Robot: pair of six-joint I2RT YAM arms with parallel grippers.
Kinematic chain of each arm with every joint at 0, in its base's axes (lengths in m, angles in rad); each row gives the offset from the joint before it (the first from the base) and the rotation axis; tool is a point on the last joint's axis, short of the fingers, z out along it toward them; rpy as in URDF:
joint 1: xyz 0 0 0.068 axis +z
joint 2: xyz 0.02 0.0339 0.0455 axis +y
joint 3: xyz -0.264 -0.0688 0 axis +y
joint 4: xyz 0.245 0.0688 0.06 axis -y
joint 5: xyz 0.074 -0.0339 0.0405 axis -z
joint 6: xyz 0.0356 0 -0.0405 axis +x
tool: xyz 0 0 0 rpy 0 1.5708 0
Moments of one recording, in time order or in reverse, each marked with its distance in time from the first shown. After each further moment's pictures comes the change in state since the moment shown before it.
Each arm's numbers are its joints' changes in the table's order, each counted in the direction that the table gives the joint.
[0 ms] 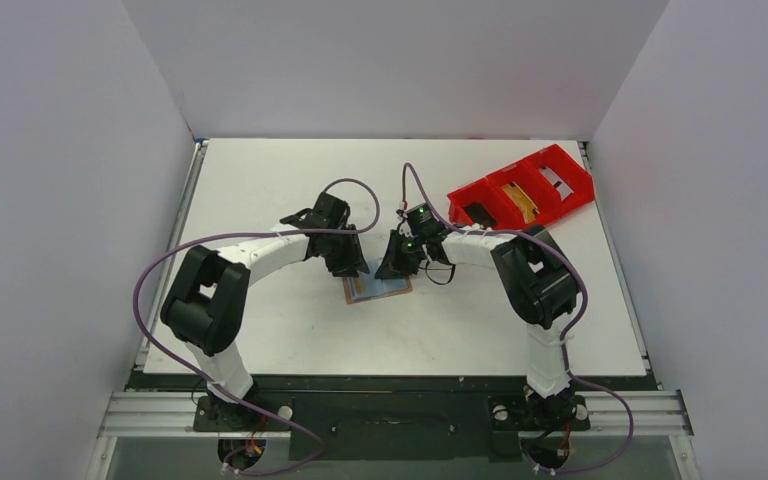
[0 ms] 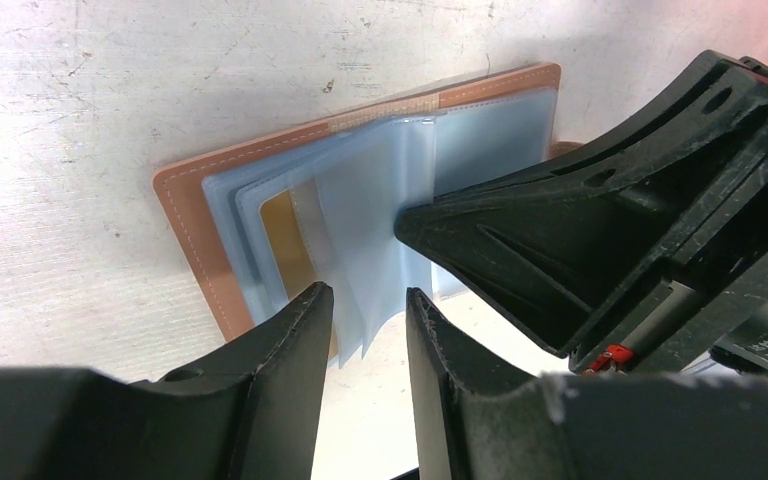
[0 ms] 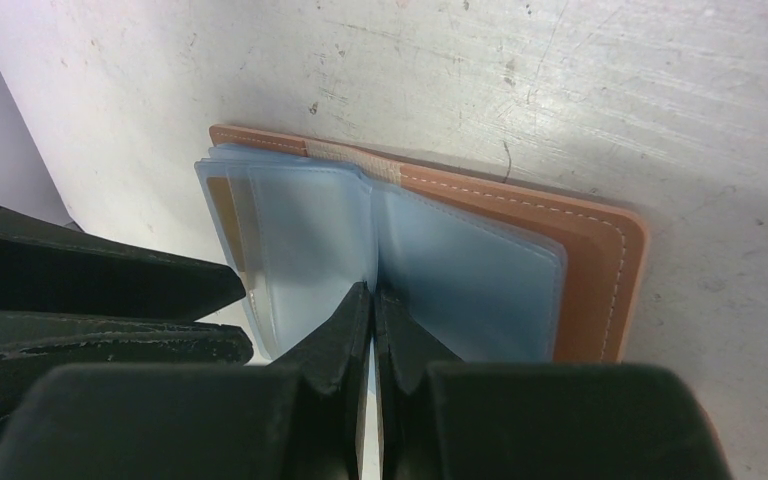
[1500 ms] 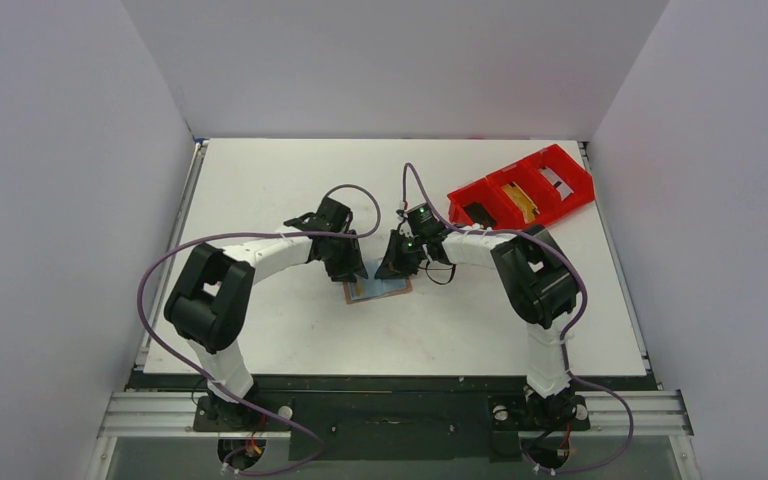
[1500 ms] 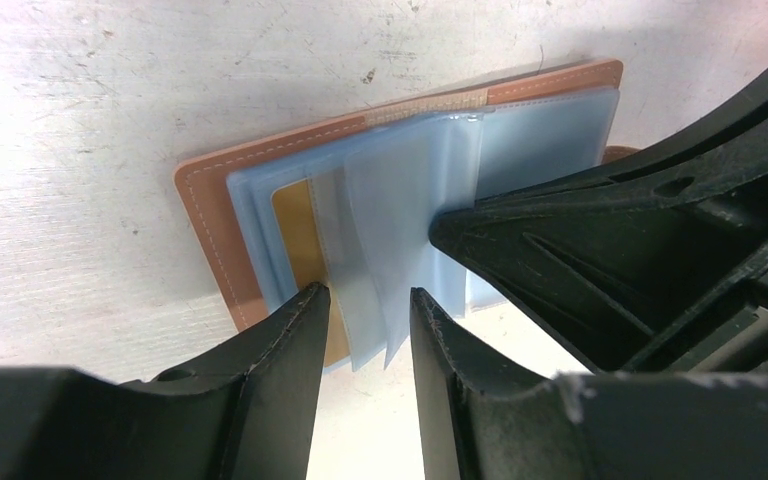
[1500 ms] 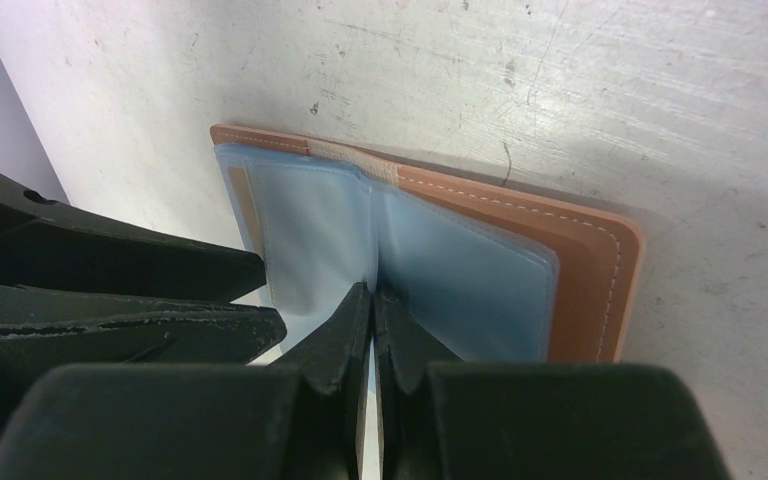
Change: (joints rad) left arm -0.013 0.021 0.016 -0.009 -0.044 0.000; right arm -0.003 0.002 0.000 0.002 -0.011 0.004
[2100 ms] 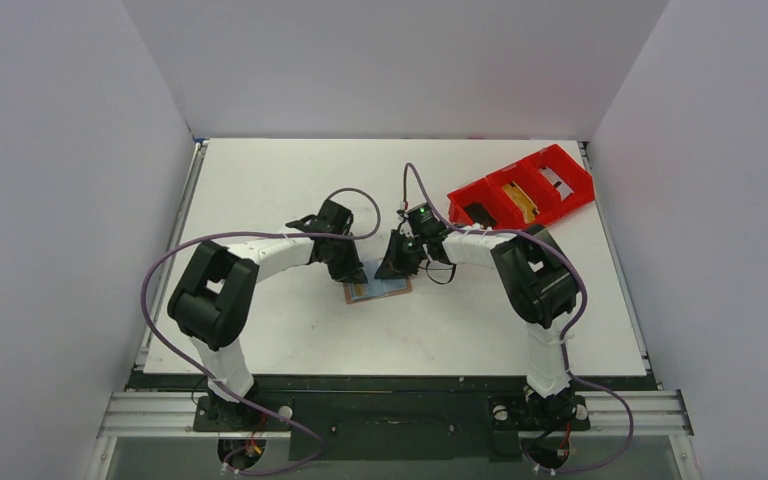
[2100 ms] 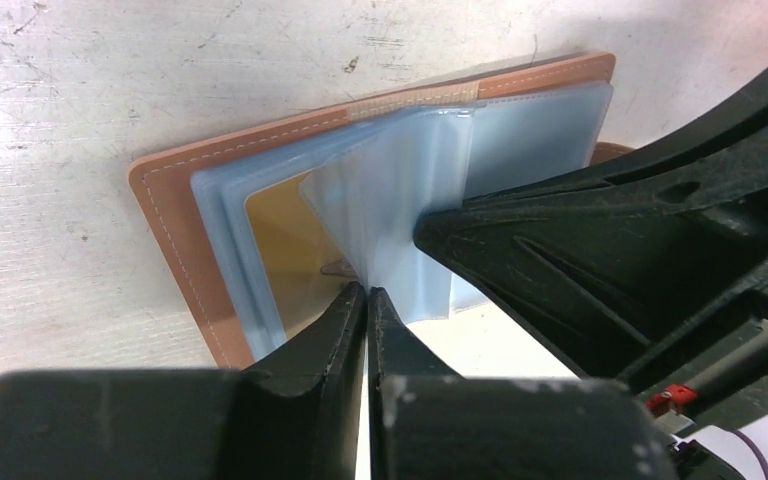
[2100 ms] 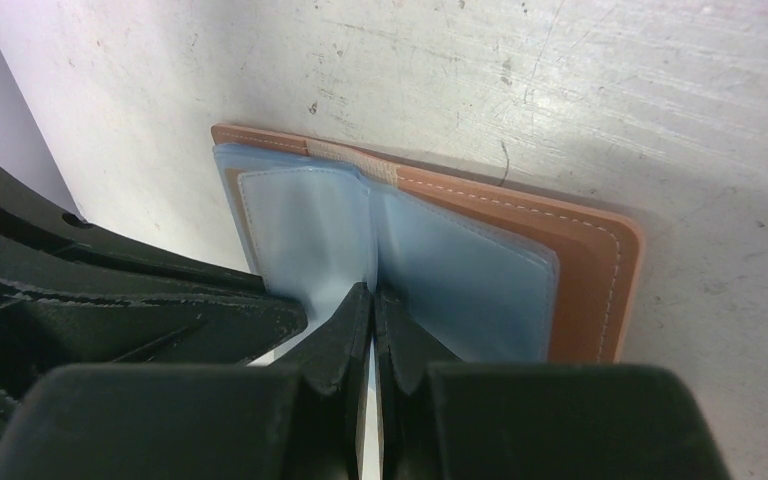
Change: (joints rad) left arm 0.000 0.019 0.016 0.040 0.063 -0.056; right arm -0.003 0.001 0.000 0.000 -0.008 0.008
